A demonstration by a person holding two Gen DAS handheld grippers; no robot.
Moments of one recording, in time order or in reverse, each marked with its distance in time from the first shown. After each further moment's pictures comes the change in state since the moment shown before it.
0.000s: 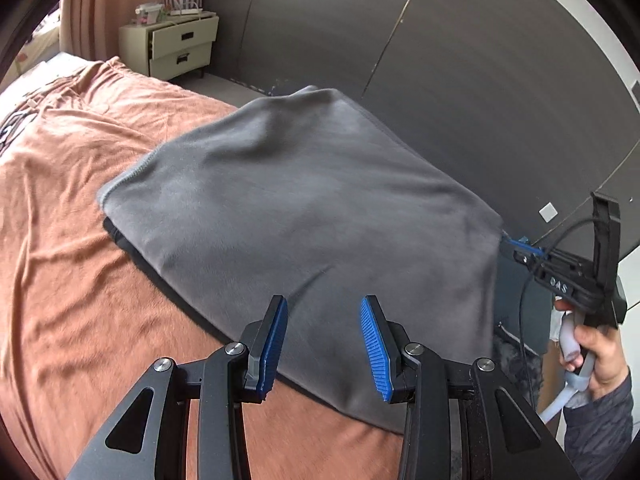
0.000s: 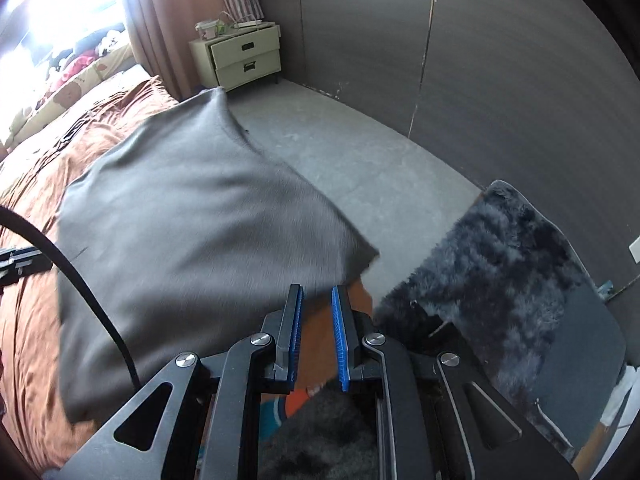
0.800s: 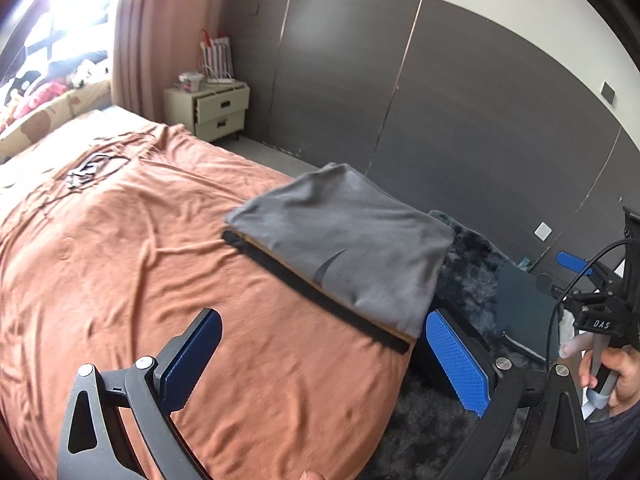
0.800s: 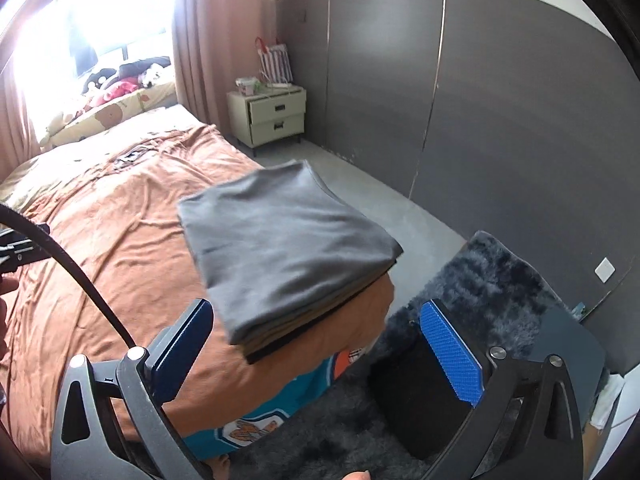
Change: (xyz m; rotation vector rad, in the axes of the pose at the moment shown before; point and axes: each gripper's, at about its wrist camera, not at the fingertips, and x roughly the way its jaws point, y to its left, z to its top) left arm -0.213 -0.014 -0.088 0.034 -0.226 0.110; right arm -0.214 0.103 -0.106 -0.053 -0.228 -0.014
